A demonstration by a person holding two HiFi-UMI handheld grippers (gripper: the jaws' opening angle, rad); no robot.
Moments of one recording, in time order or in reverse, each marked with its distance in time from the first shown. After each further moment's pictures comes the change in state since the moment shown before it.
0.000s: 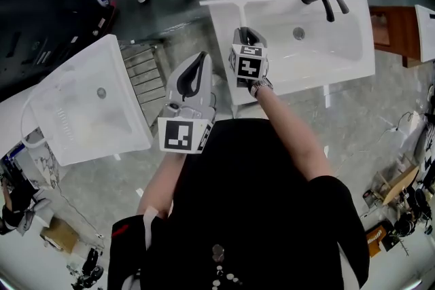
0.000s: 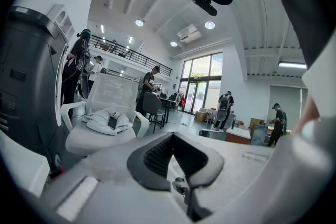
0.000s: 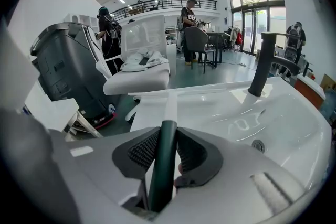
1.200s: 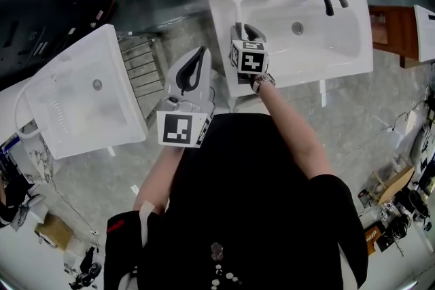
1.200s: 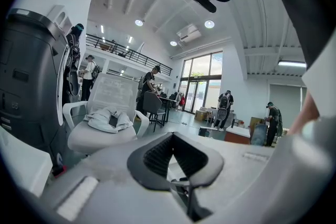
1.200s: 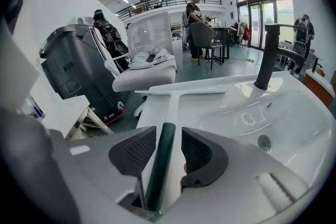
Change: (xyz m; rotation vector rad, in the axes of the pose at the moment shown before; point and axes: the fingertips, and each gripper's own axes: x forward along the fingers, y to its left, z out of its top) left arm -0.011 -0.008 -0.010 -0.005 0.009 0.013; right arm -0.006 0.006 -0.016 -0.013 0.033 0.089
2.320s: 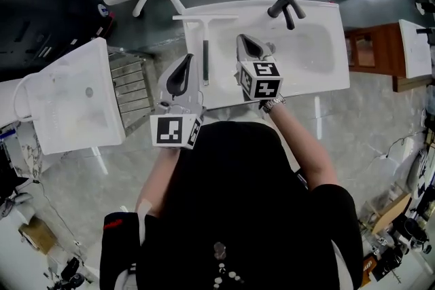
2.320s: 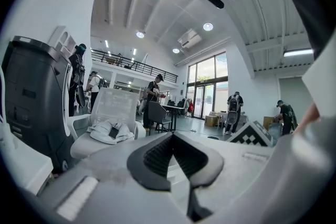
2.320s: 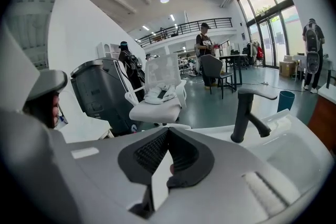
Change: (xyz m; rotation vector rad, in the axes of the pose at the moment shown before) left arm 0.023 -0.084 0.032 0.054 -0.092 0.124; right arm -0.140 -0.067 0.098 -0.096 -0.279 0.196
